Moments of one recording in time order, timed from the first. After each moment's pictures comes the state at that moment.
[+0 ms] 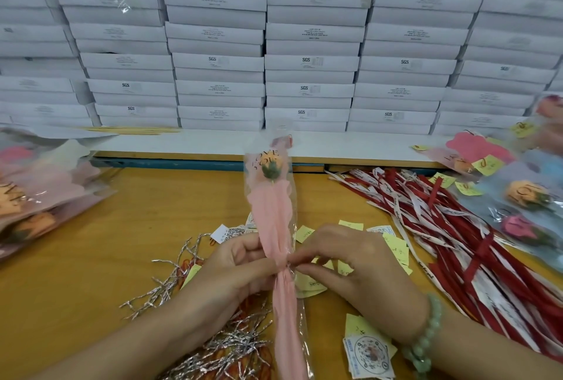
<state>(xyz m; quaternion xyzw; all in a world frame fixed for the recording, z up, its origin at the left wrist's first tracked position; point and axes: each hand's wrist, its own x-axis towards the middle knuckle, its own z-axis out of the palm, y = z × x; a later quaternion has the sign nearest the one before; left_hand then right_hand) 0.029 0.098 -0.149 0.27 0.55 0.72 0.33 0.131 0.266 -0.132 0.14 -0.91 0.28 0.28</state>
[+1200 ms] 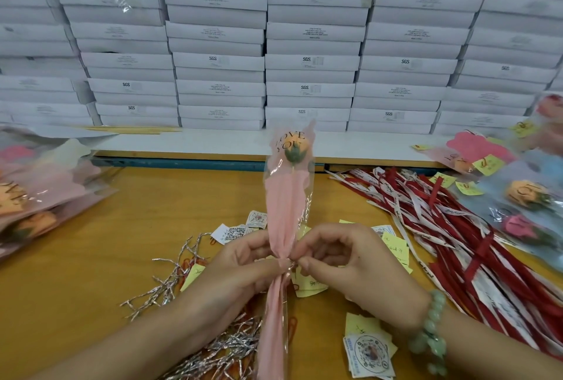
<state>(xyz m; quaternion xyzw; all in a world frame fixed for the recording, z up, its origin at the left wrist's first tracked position) 0.022 0.101 -0.161 0.31 0.52 0.72 0.34 0.130 0.264 -0.126 0.03 -0.85 0.51 0.16</state>
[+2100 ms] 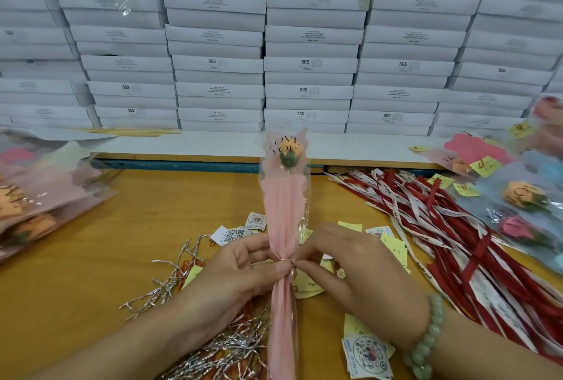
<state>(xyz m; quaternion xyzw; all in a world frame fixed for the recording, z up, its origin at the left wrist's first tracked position) 0.024 0.100 -0.157 0.28 0.52 0.72 0.36 0.136 0.261 -0.124 0.09 -0.95 0.18 0.24</state>
